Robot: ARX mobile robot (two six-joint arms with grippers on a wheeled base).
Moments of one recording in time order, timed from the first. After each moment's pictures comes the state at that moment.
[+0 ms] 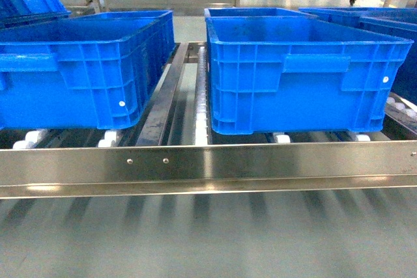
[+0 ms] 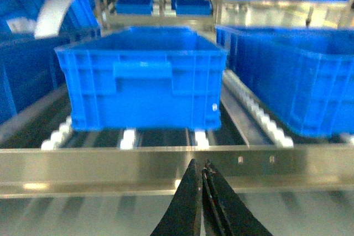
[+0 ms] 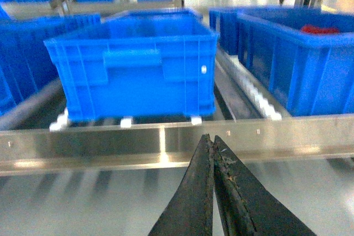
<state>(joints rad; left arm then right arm) 0.00 0.11 0.02 0.09 0.00 0.00 0.00 0.12 0.01 0.10 0.00 -0.01</state>
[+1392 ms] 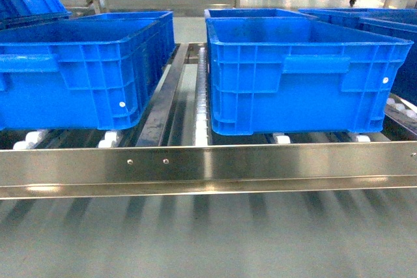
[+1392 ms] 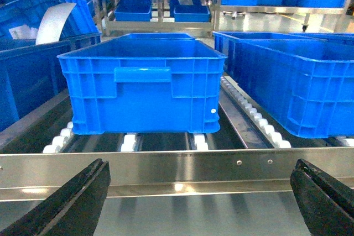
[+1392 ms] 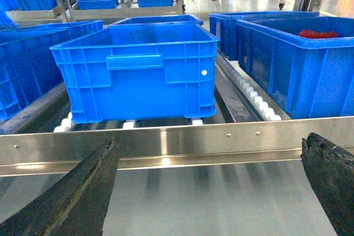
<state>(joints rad) 0.00 0.01 0.02 0.00 0.00 0.00 0.00 0.00 0.01 -0.01 0.00 0.00</state>
